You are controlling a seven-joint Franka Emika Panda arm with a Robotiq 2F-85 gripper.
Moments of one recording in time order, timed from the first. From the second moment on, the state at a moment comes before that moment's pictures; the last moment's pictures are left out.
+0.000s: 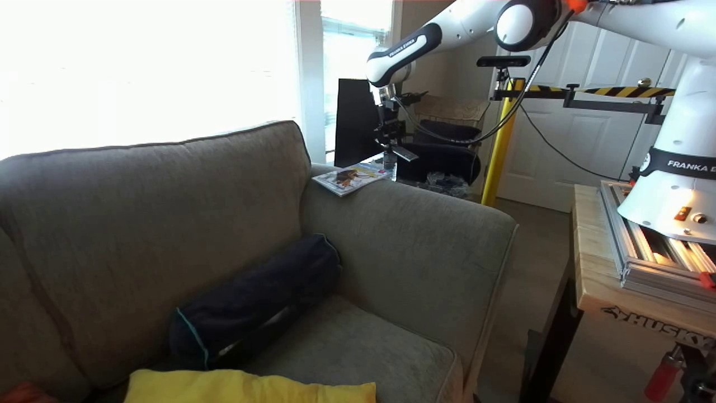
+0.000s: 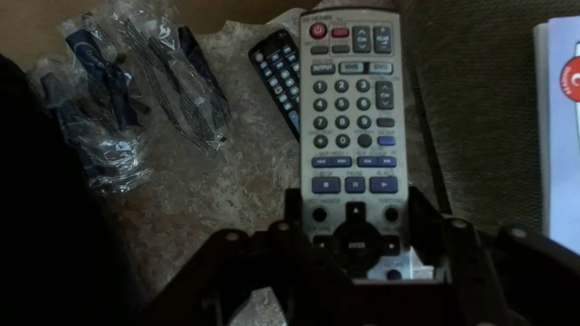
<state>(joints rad) -0.18 1.19 -0.15 -0.79 -0.01 1.75 0.11</state>
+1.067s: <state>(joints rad) -0.17 1.20 -0.16 -0.93 -0.01 1.80 -0.01</state>
